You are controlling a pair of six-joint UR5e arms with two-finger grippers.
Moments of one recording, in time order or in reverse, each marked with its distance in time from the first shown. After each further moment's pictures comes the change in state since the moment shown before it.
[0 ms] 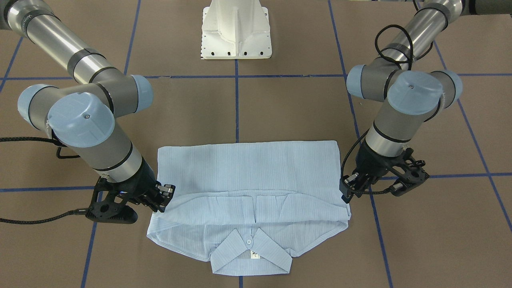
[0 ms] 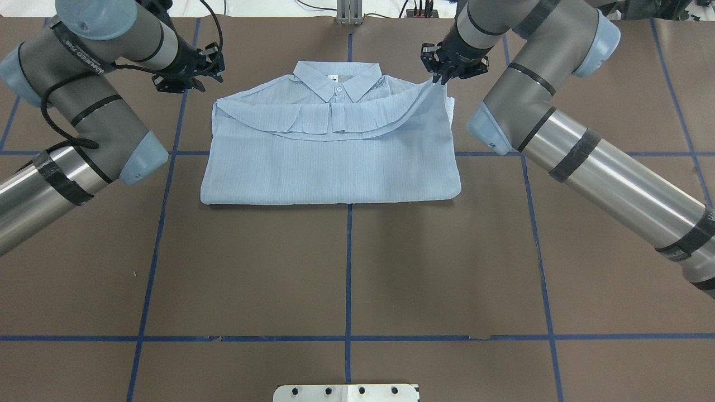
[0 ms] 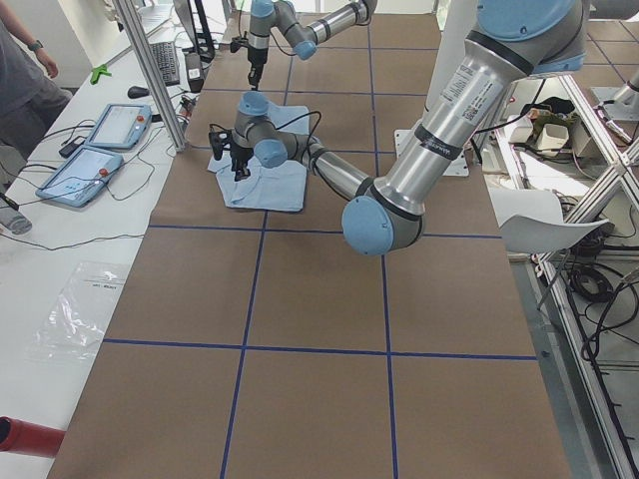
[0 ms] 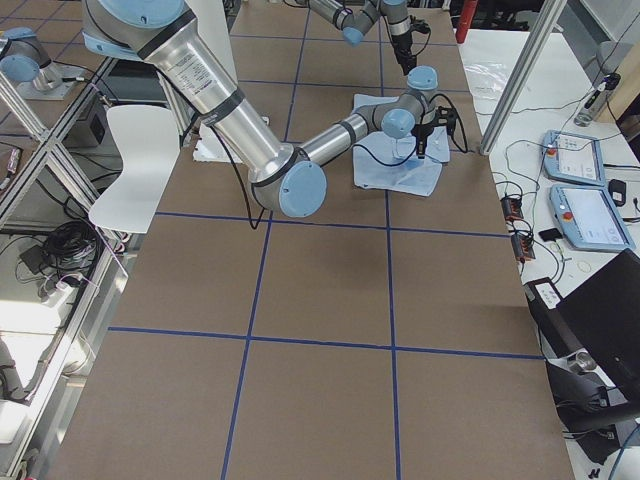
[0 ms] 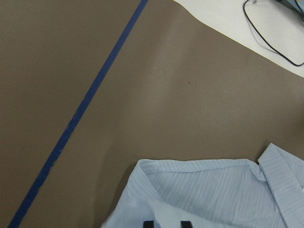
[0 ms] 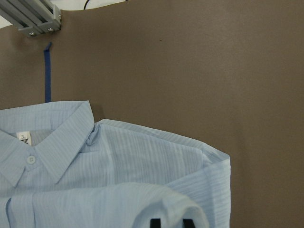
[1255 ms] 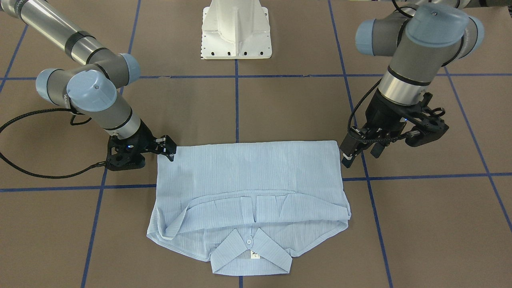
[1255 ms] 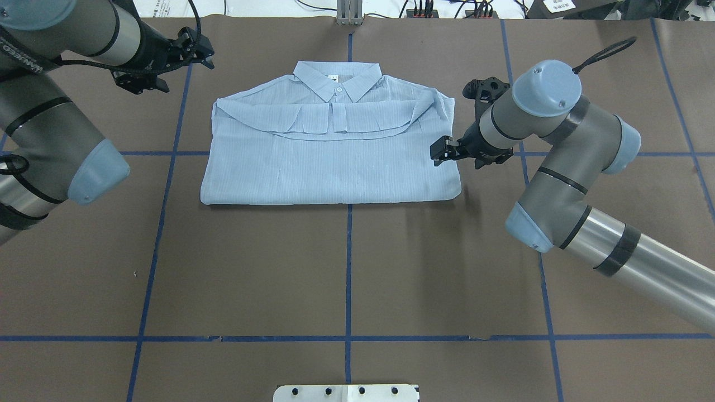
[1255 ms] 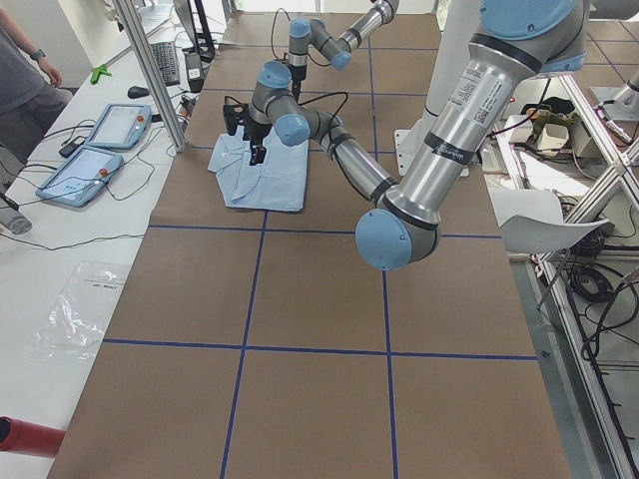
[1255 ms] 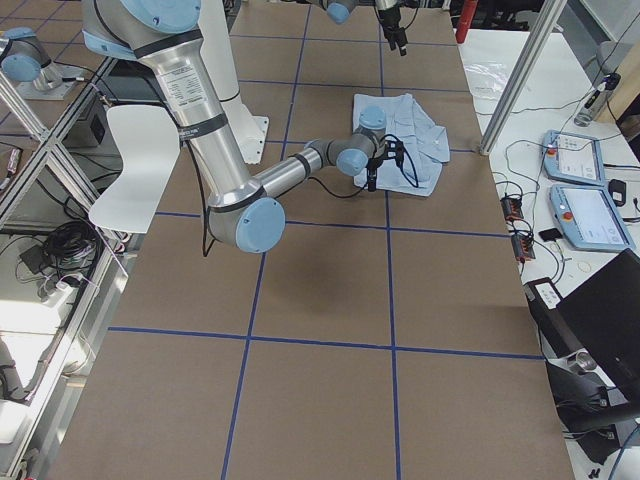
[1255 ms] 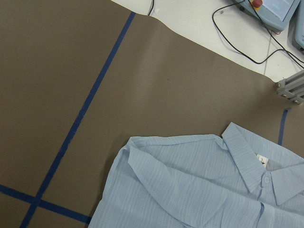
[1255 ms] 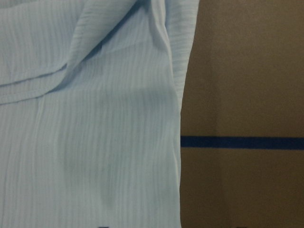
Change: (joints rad) left arm -0.017 0.094 -0.319 0.184 -0.005 0.032; right arm -0.167 -0.312 0.243 0.064 0.006 -0.021
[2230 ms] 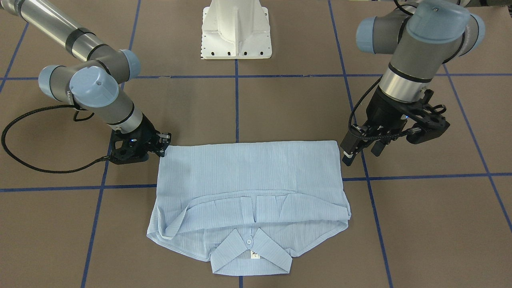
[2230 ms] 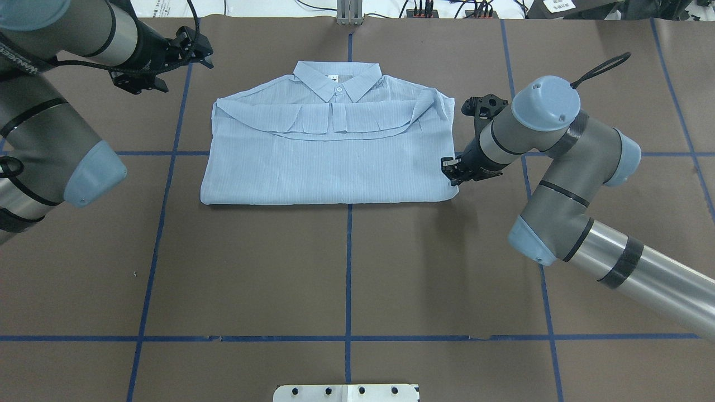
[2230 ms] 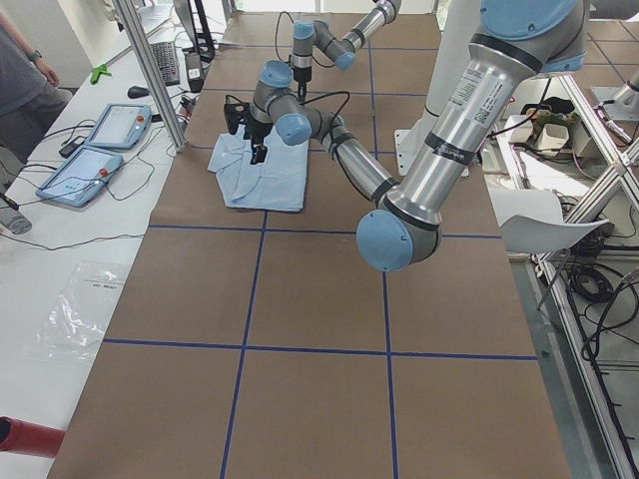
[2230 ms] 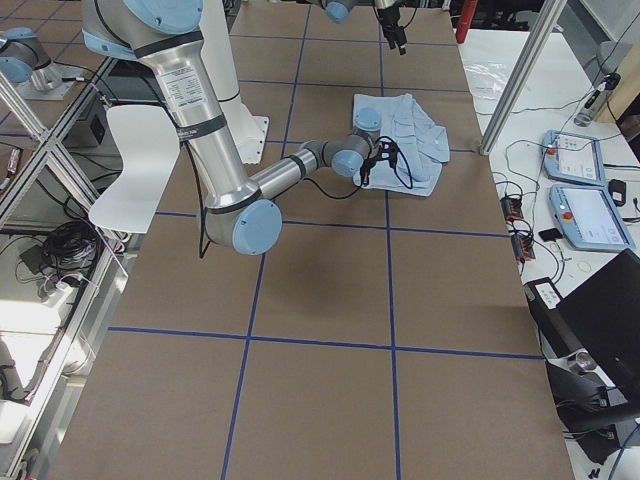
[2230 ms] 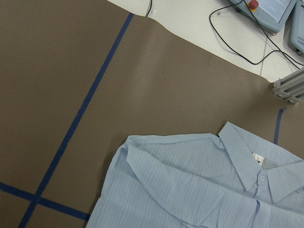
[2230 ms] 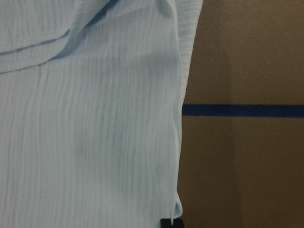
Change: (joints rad) left arm 0.000 0.006 -0.010 0.002 0.003 -0.001; right arm -0.014 -0.025 0.037 -0.002 0.028 0.000
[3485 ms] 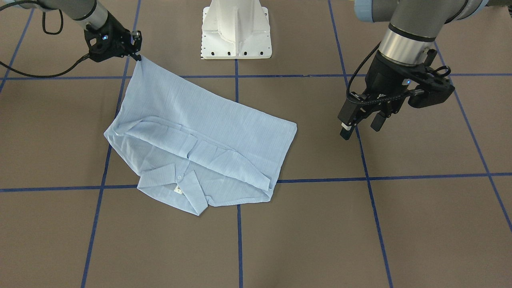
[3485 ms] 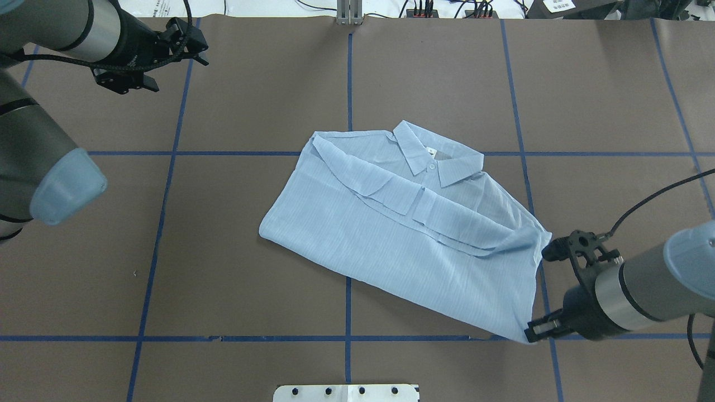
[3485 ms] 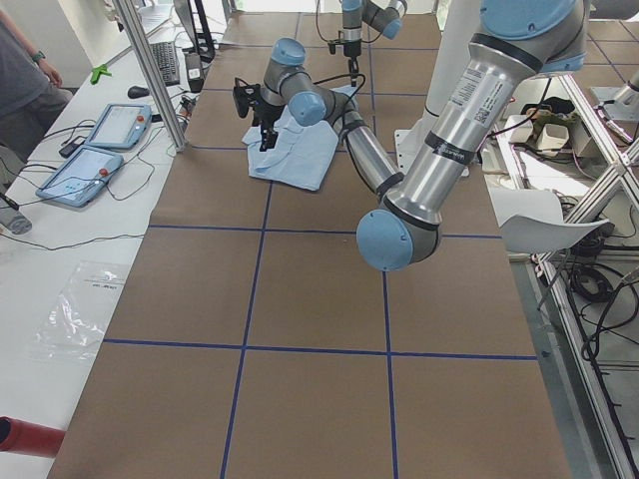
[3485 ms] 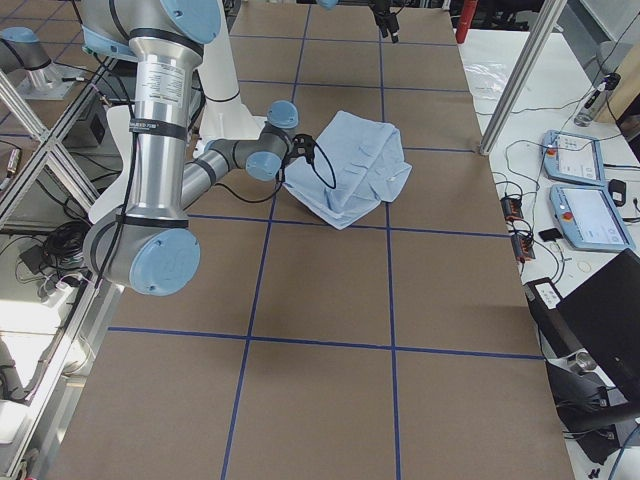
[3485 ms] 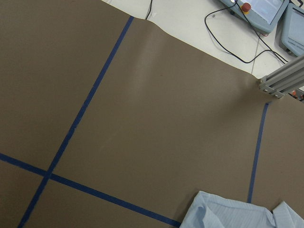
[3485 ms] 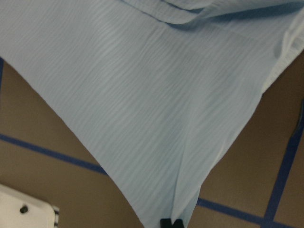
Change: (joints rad) left arm 0.005 -0.002 -0.177 0.173 0.005 -0.001; right arm -0.330 -0.621 0.698 0.010 0.024 0.001
